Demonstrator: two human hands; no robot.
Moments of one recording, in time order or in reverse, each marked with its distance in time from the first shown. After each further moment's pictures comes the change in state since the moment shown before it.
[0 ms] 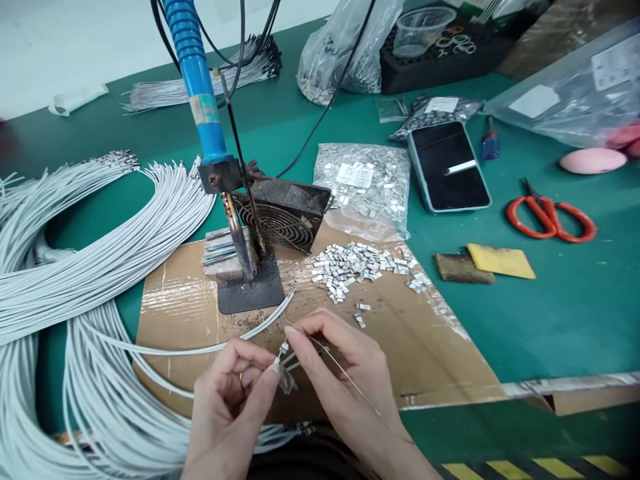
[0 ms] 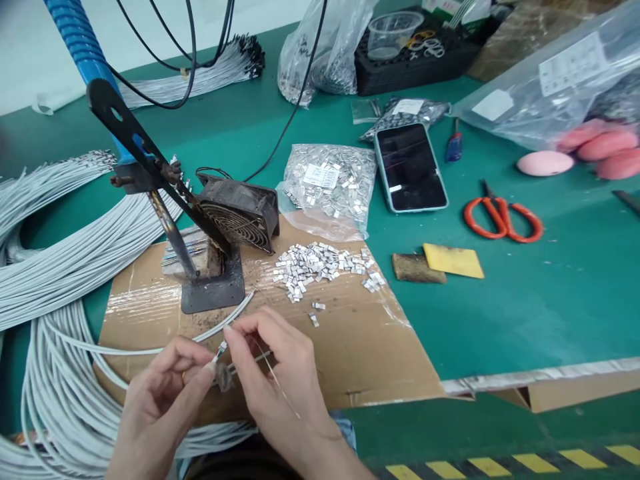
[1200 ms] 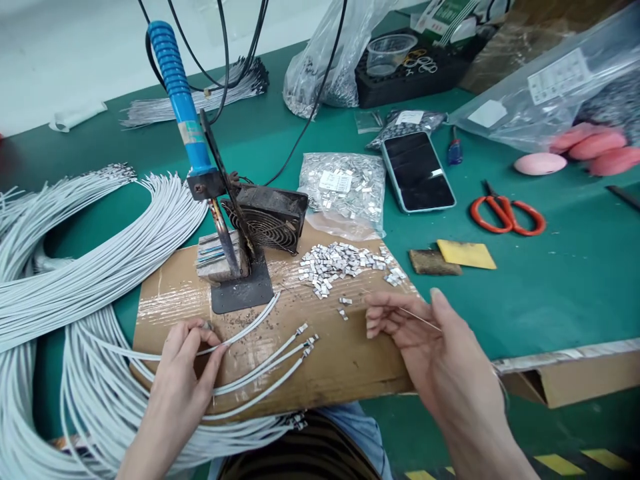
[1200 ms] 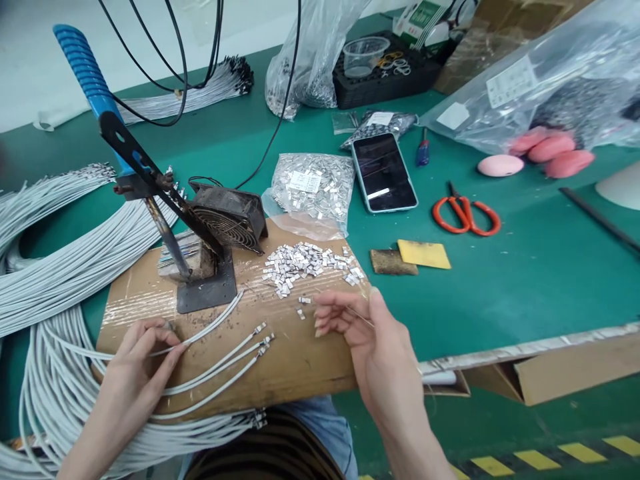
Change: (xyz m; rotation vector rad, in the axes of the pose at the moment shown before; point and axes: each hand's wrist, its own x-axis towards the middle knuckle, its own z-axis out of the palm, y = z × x) left_hand 0.050 -0.028 -0.088 1.135 0.023 0.760; right_hand -0.003 0.040 -0.085 0.411 0.356 0.264
